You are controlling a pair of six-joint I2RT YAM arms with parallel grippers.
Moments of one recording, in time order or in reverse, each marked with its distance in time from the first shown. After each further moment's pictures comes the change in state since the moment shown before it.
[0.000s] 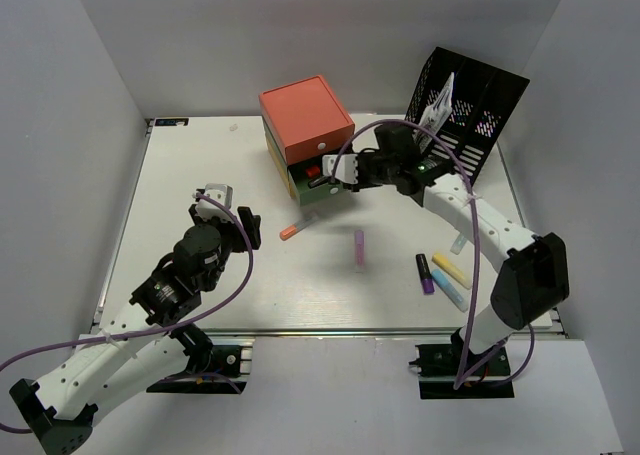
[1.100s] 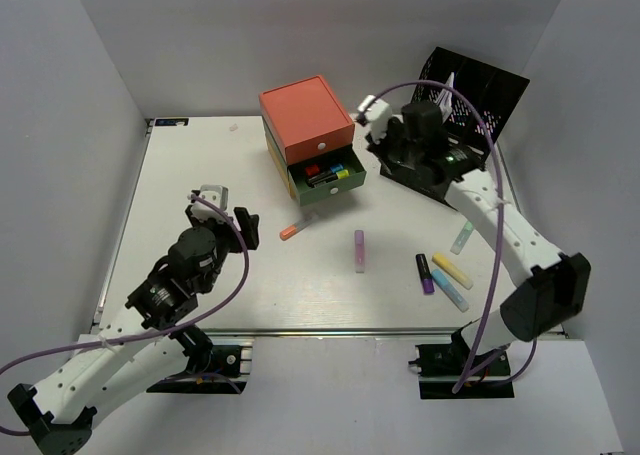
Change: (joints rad) left arm 0.000 -0.025 0.000 0.001 0.004 0.000; right arm -0.032 -0.040 0.144 -0.020 0.177 0.630
